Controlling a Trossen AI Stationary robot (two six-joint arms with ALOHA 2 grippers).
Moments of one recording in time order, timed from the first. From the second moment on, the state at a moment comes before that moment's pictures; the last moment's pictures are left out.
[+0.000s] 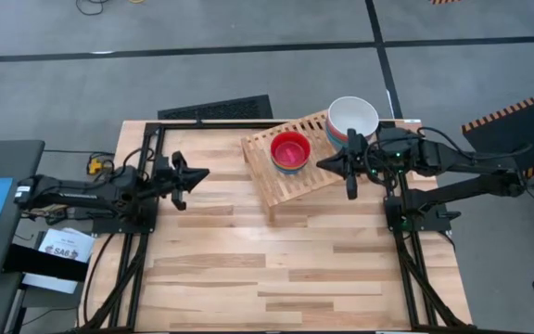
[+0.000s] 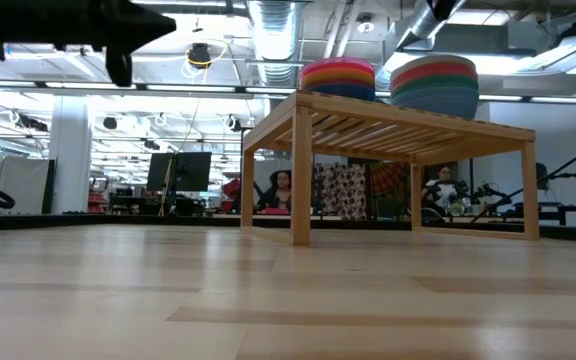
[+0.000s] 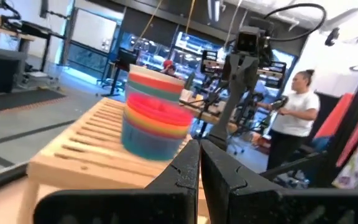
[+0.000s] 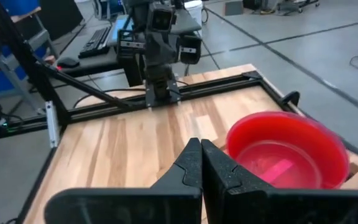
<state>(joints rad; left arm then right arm) 0.03 0.50 0.23 0.55 -0.25 -0.30 -0.07 0.93 1.03 -0.35 0.03 0.17</state>
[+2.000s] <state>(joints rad) -0.17 0.02 0.02 0.02 -0.16 -0.23 0.06 0.18 0.20 0.07 -0.05 0.21</state>
